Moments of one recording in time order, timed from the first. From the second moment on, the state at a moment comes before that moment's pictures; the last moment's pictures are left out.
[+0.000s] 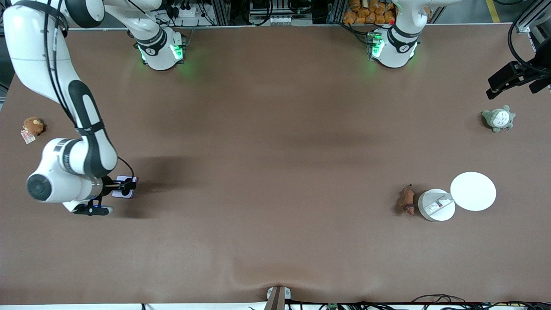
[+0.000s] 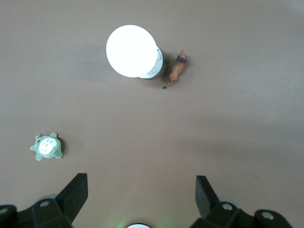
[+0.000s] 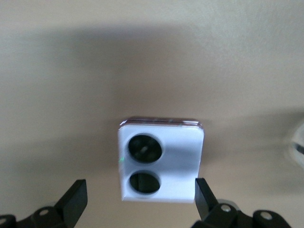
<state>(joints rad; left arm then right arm) -0.02 -0.05 -0.04 -1.47 0.05 1.46 -0.18 -0.05 0.67 -0.05 -1.57 0.06 1.96 -0.08</state>
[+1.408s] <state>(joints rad) -0.02 -0.05 -0.03 -1.48 0.05 1.46 -0.18 0.02 0.28 0.03 -1.00 0.06 1.15 -0.04</state>
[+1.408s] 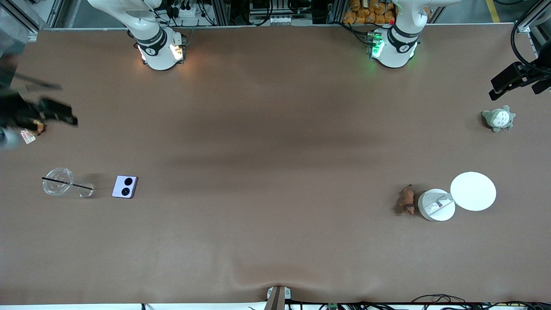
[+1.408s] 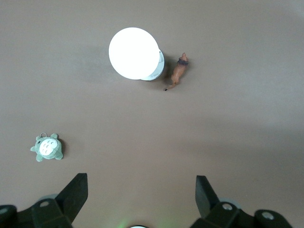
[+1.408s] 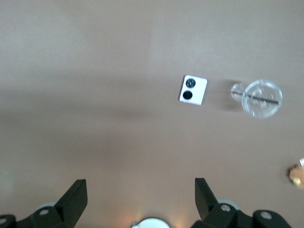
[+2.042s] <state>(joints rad) -0.02 -0.05 -0.03 -1.48 0.05 1.46 -0.18 0.02 -0.15 0.03 -1.55 0.04 1.33 -0.02</state>
